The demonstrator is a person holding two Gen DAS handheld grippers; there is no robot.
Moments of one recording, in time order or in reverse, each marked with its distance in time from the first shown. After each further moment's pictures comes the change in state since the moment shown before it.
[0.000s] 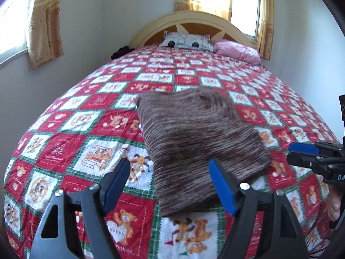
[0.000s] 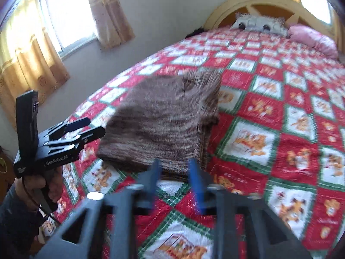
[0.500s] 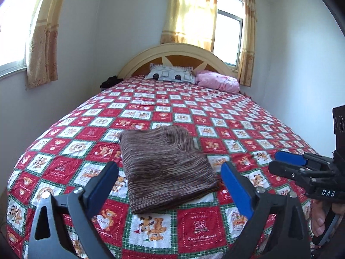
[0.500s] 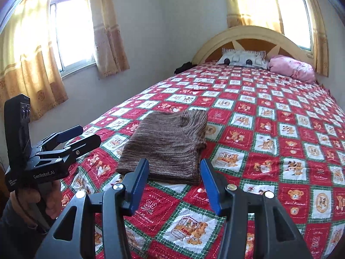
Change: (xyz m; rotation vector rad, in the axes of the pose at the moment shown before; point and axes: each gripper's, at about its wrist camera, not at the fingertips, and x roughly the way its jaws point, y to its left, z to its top) left arm -0.086 -0.036 0.011 0.000 -0.202 -0.099; right arm -0.100 0.047 -0.012 -0.032 -0.204 -0.117
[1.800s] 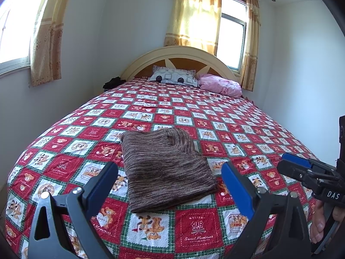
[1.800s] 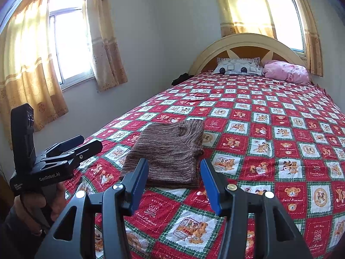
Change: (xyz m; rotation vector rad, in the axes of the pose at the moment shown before) left arm -0.004 0.000 -0.004 -0.036 -0.010 0.016; right arm -0.021 0.000 -0.006 0.036 -0.074 -0.006
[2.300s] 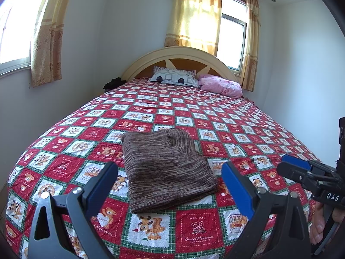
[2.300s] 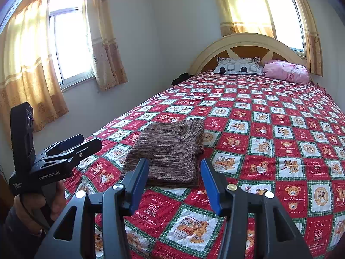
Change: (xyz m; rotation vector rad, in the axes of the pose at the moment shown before) left arm 0.000 0.002 0.001 0.002 -0.002 -0.001; right arm 0.001 0.002 -0.001 0.005 0.002 -0.002
